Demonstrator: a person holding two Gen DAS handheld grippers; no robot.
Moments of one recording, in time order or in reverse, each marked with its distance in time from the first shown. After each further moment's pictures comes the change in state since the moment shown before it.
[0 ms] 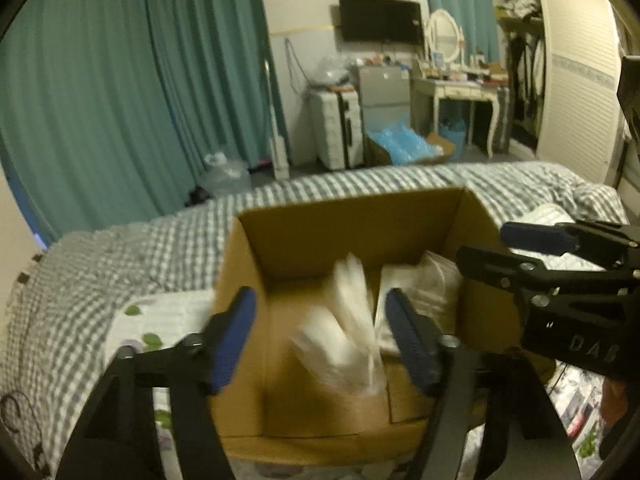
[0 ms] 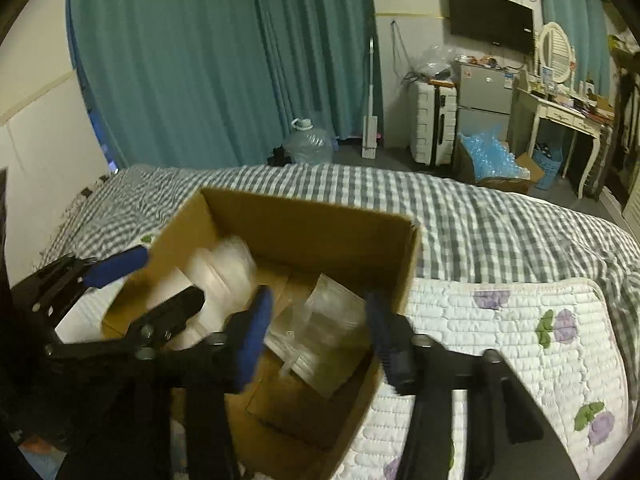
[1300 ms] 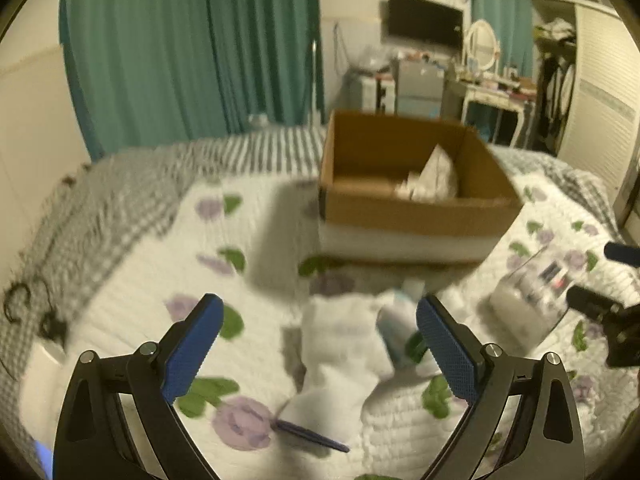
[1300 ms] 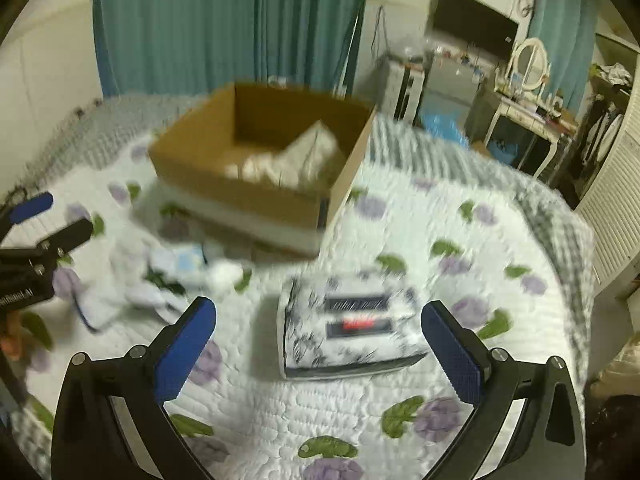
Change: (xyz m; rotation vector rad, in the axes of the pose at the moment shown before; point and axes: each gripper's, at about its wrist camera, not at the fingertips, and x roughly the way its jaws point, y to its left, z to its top) left arm -0.098 0.048 -0.133 -0.167 0.096 0.046; right arm -0.108 0.045 -0.140 -0.122 0.153 -0.202
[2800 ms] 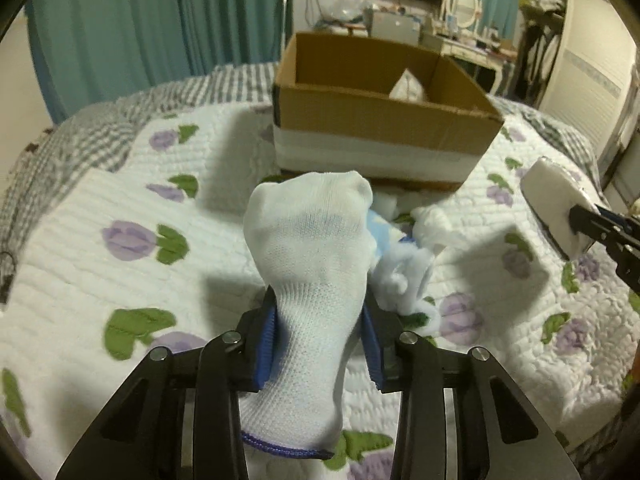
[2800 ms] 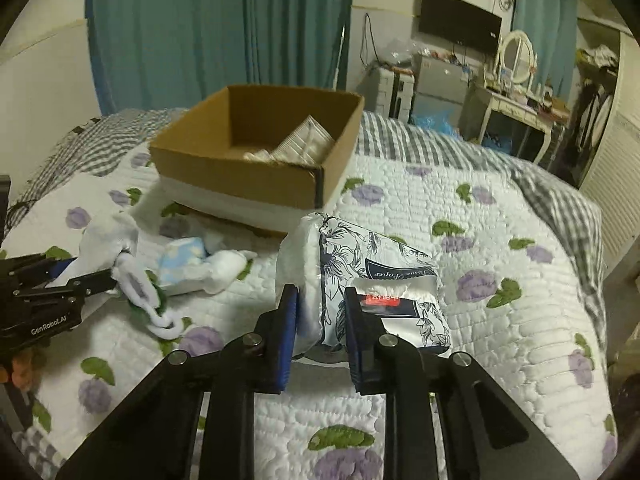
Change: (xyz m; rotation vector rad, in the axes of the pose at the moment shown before) left arm 0.003 -0.013 -0.036 0.035 0.157 -0.114; right arm -0.019 -0.004 -0.029 0.071 -0.091 0.018
